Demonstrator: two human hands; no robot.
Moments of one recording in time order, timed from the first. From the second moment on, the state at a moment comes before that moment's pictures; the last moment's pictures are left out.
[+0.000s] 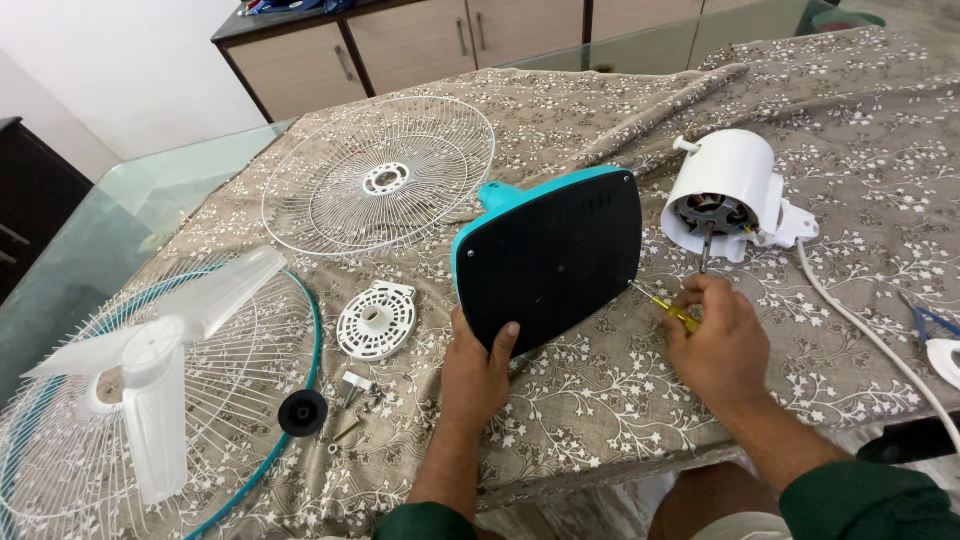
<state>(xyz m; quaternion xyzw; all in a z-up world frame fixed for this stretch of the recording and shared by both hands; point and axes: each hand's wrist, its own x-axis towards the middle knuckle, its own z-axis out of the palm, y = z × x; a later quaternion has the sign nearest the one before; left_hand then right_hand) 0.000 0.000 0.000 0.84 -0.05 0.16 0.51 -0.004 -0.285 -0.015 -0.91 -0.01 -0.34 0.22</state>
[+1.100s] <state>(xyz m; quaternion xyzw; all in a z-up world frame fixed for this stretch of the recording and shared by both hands) -0.004 0.000 0.002 0.84 -0.07 0.18 0.51 -0.002 -0.281 -0.007 -0.94 0.02 -0.29 0.20</state>
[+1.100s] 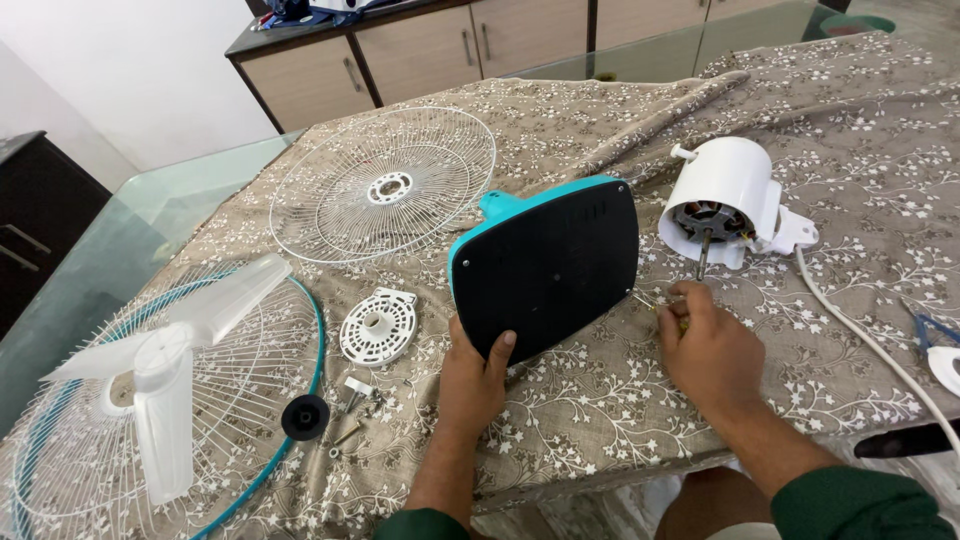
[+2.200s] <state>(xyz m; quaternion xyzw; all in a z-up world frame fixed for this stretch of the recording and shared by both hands) -0.008 0.000 -0.005 0.84 -0.03 0.24 0.48 -0.008 -0.282 -0.009 -0.91 0.01 -0.33 0.25</state>
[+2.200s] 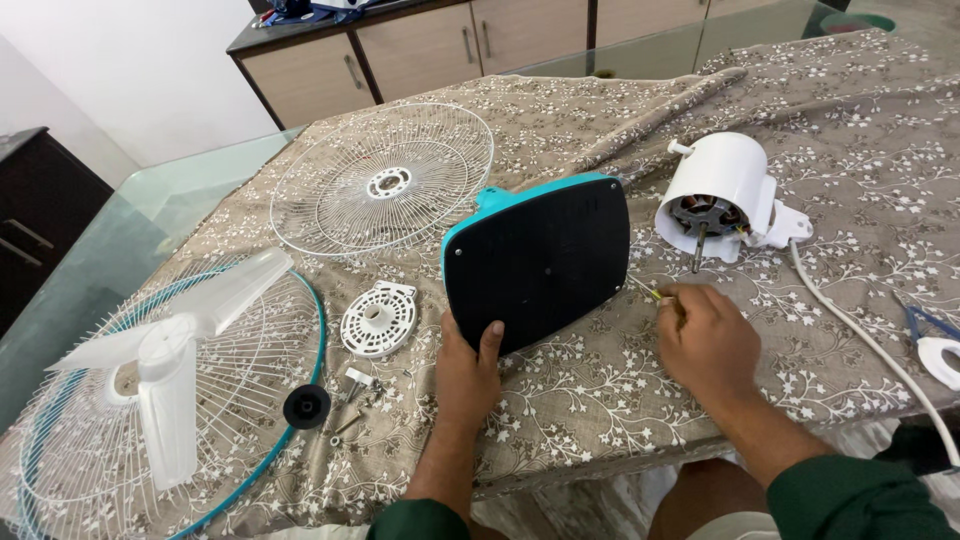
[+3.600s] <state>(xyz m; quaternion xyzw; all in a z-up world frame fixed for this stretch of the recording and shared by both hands) -0.001 0.004 -0.012 0.86 -0.01 0.15 0.49 -0.013 -0.276 -0.006 -0.93 -0.01 -0.32 0.17</state>
